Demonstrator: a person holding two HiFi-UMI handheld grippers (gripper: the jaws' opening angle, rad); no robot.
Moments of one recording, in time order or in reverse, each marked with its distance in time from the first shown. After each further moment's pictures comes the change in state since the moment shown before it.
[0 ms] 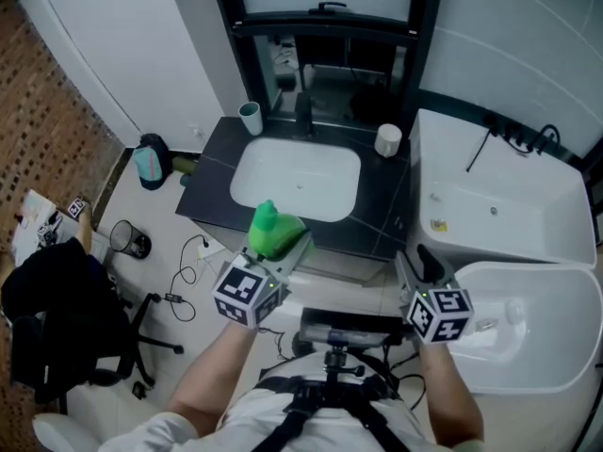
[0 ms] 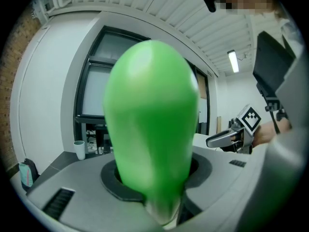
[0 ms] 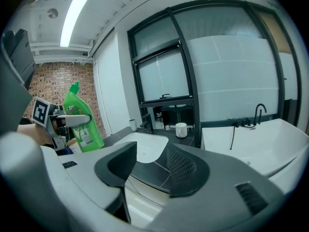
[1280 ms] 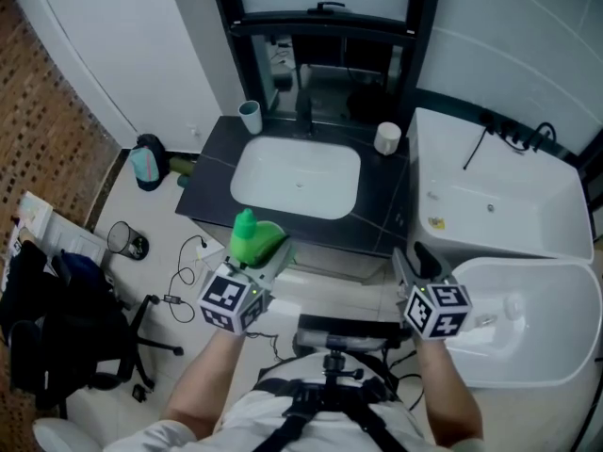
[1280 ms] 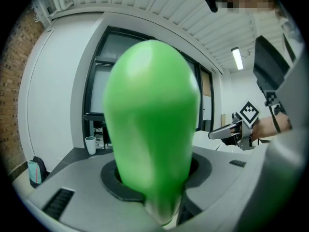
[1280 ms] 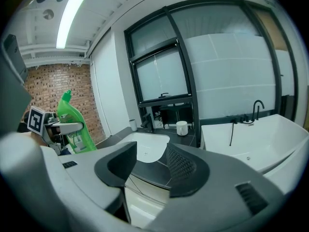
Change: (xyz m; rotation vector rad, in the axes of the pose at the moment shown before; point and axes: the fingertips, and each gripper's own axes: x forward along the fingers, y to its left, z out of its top) left arm -0.041 0.030 -0.023 -0.004 0.037 0.042; right arm 0.004 0.016 -0.001 0.032 0.007 -0.025
